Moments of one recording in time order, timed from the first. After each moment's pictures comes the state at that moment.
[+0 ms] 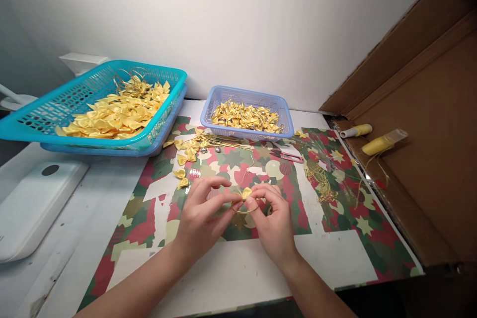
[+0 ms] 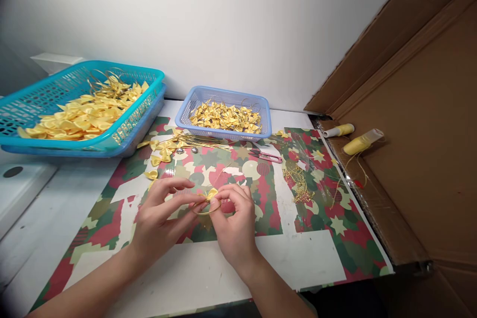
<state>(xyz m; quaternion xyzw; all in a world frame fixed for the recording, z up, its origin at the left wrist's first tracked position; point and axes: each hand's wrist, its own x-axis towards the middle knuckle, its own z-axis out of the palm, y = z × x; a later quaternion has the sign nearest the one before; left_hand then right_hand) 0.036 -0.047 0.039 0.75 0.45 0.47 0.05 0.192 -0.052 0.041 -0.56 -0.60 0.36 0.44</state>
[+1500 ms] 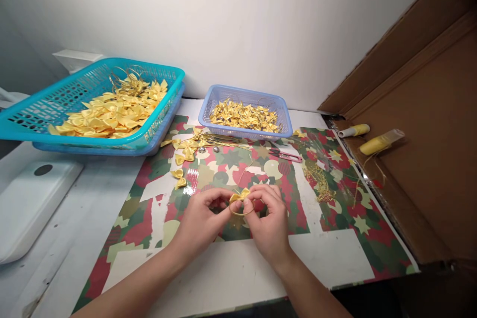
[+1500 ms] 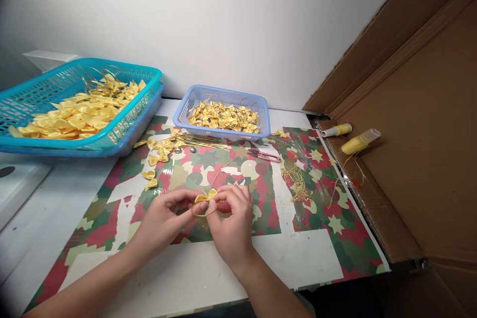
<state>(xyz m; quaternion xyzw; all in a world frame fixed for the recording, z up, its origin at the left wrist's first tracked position) 0.038 -0.049 0.034 0.55 0.57 0.35 0.50 0.187 -0.053 0.035 -0.57 -0.63 0.27 0.45</state>
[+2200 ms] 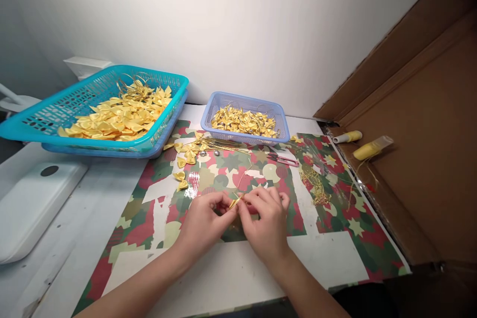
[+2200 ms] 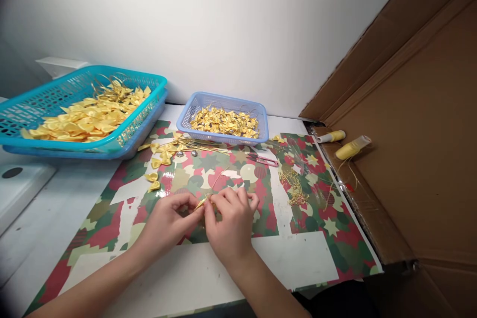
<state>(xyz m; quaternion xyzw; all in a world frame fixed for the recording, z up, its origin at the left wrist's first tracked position) 0.045 -0.052 0.043 0.55 0.59 0.35 0.48 0.185 -0.055 0.043 -0.57 -0.75 0.08 0.34</state>
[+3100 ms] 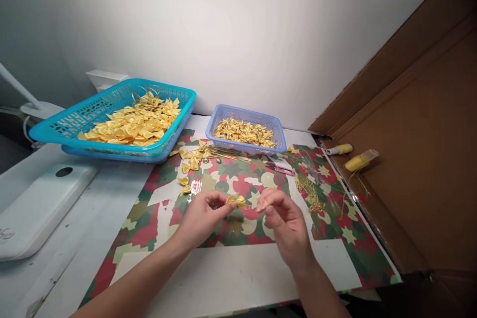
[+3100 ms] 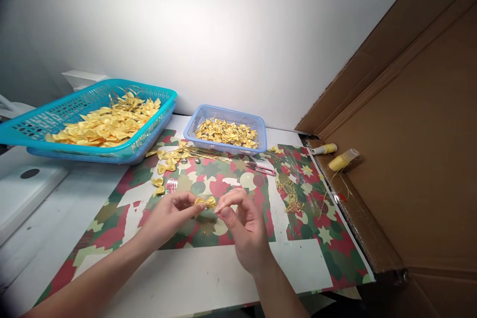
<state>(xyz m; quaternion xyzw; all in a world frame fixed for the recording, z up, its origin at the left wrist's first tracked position) 0.032 -0.039 0.040 0.49 0.55 0.39 0.55 0.213 -0.053 0.072 -0.36 -0.61 0.48 0.52</state>
